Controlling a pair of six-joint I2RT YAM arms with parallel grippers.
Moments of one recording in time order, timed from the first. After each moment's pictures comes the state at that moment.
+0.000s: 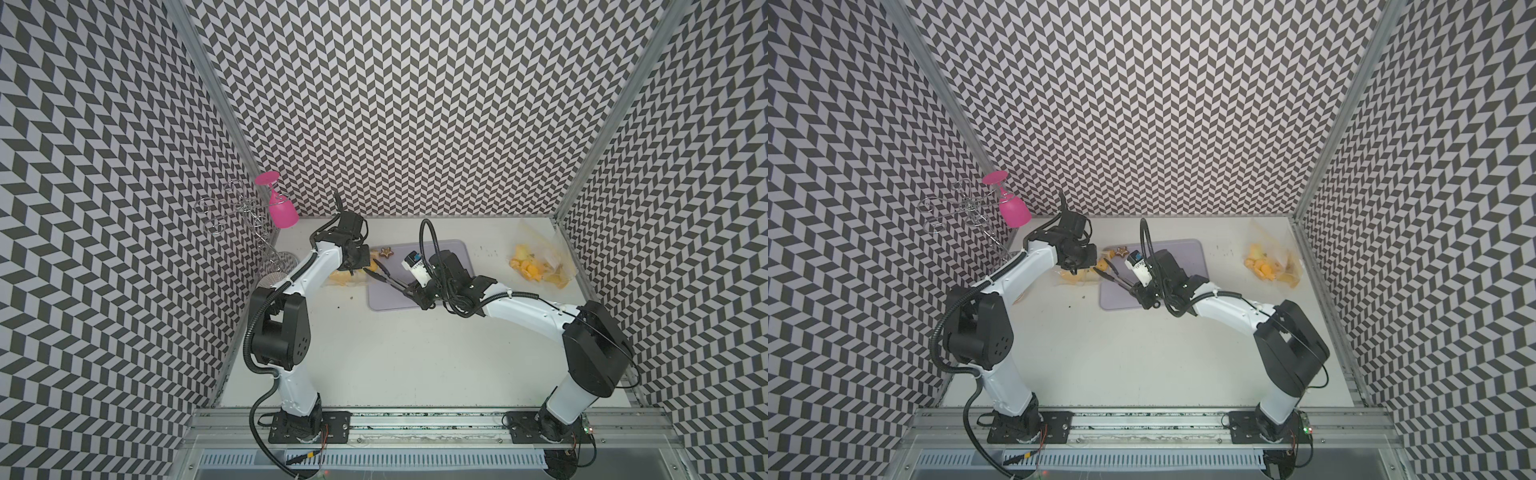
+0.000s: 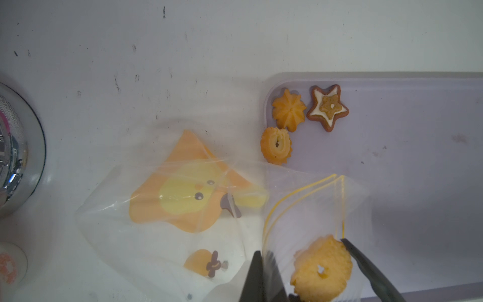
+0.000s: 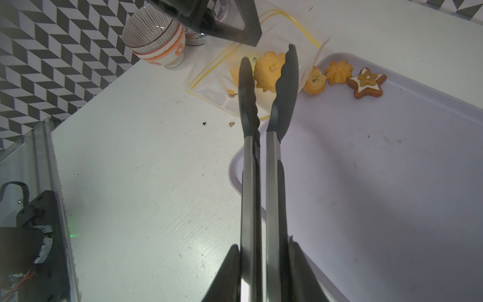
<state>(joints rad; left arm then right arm) -0.26 1.80 1.49 -0.75 -0.06 -0.31 0.75 1.69 1.16 -0.16 -0.25 0.04</state>
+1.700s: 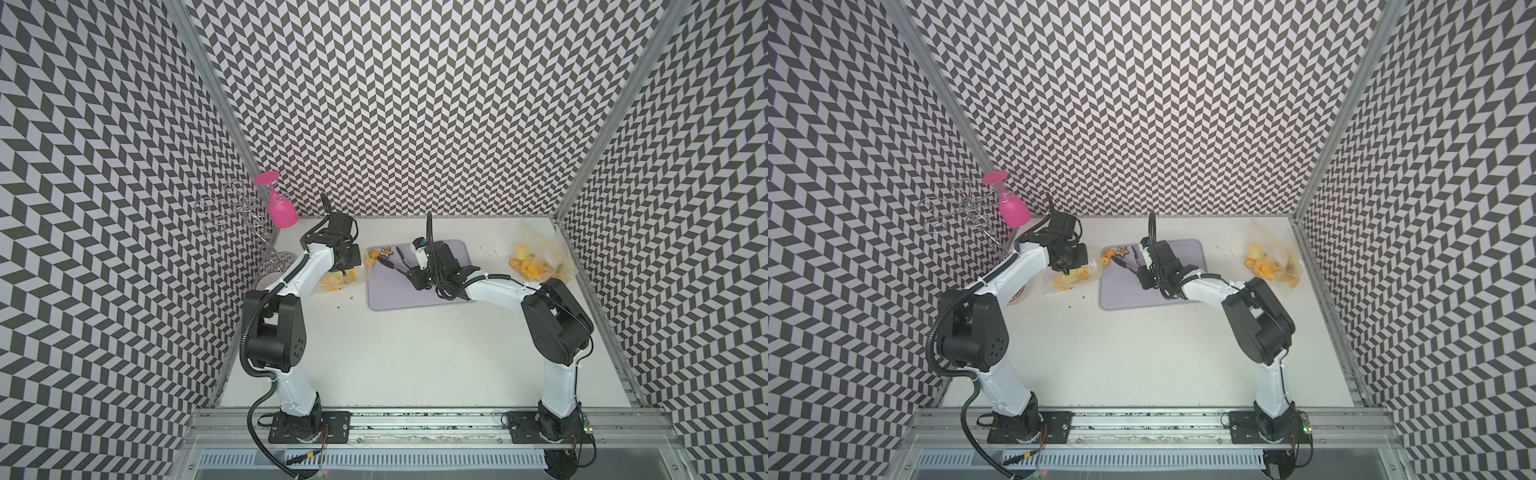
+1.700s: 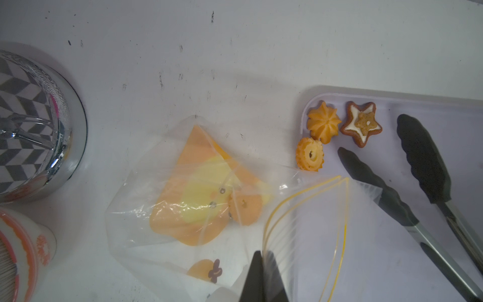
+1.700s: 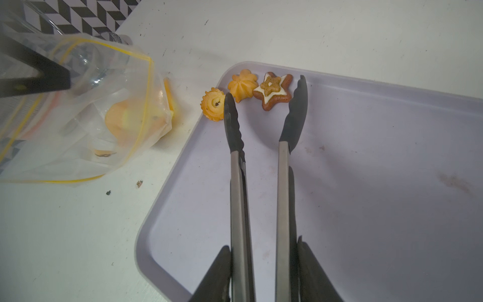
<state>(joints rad) -0.19 1.77 1.45 -0.73 -0.08 -0.34 0.65 1.97 1.33 -0.05 -0.10 0.23</state>
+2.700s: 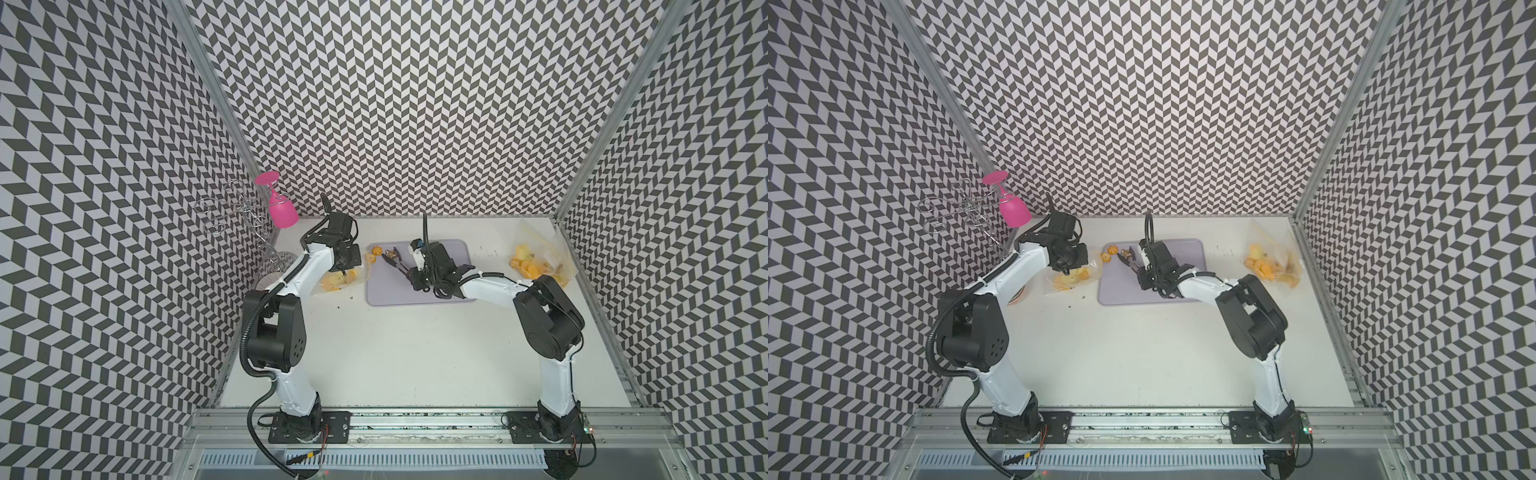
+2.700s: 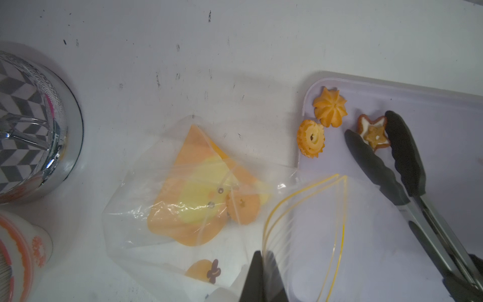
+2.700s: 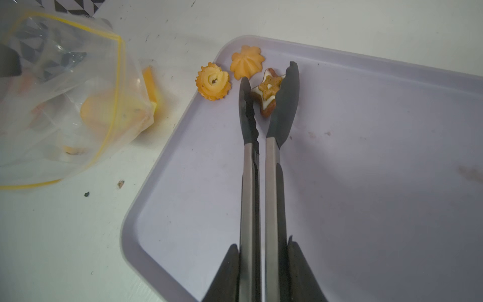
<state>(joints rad) -0.19 1.77 1.45 -0.72 -0.07 -0.34 0.65 1.97 1.31 -0.08 -0.07 0.23</state>
